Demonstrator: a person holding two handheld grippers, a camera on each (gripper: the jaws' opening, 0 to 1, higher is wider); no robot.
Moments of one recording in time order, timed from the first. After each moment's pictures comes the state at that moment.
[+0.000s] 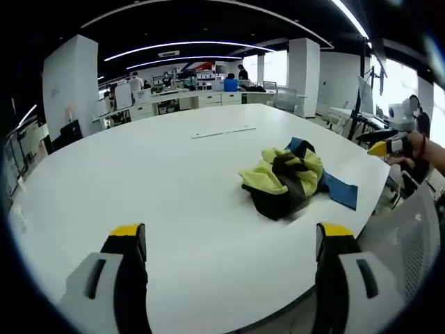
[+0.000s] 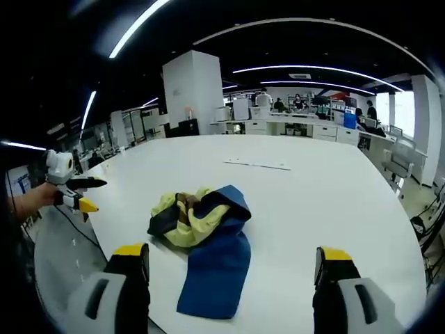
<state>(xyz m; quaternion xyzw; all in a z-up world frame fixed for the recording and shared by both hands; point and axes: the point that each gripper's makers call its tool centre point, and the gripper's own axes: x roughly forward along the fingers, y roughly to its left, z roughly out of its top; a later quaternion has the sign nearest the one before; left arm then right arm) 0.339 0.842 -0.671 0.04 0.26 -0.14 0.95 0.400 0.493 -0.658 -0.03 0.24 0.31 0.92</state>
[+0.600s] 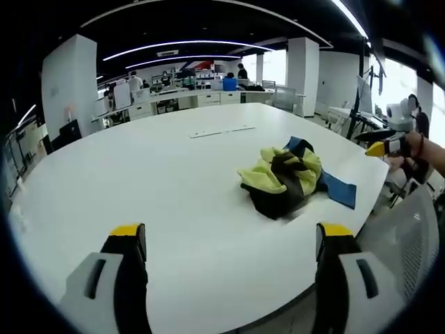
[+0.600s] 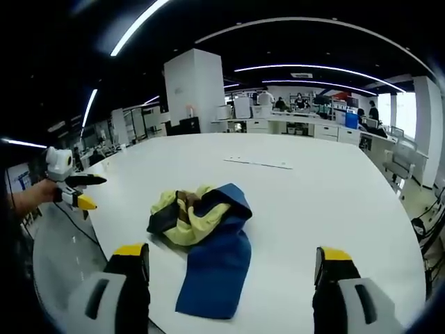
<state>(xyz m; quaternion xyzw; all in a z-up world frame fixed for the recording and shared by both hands) 0.337 0.843 -0.671 0.04 0.26 -0.15 0.95 0.401 0.496 -0.661 -0.03 0.25 0.31 0.92</state>
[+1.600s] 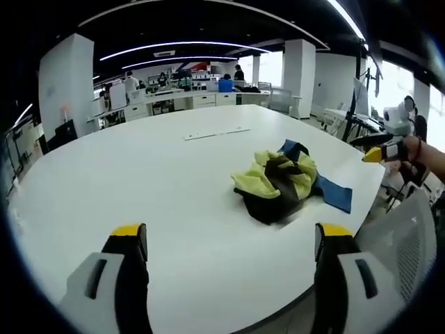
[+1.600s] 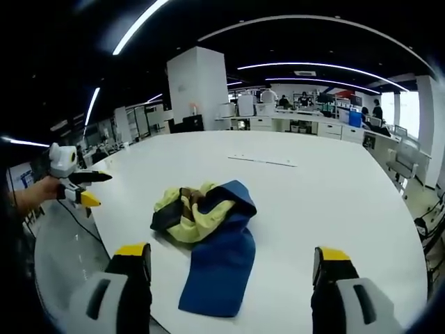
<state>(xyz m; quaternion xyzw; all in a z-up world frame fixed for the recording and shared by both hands) 0.343 0.831 -0.668 0.03 0.26 -0.16 0.95 0.398 0.499 -0.663 -0.03 0.25 0.32 0.91</state>
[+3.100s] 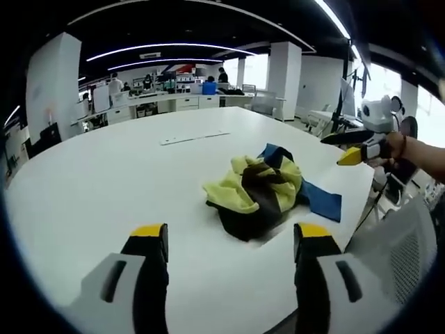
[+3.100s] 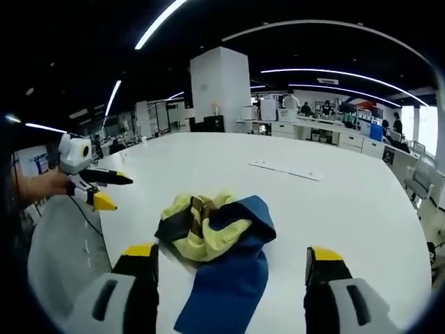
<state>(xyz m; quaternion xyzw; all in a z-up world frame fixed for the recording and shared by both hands) 0.368 0.780 -0.676 0.03 0.25 -0.22 0.94 0.428 0.543 -0.662 -0.06 0.23 0.39 0.89</state>
